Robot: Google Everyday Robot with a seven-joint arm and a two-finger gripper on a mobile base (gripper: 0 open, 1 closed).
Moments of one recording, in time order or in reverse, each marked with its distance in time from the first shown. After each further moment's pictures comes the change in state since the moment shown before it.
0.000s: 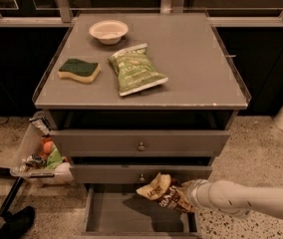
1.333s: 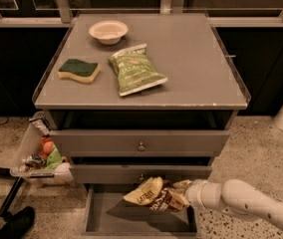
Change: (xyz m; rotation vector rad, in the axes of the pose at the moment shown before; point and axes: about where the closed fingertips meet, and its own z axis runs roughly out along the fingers) arm -0.037 0.043 -0.033 -0.221 -0.197 -0.102
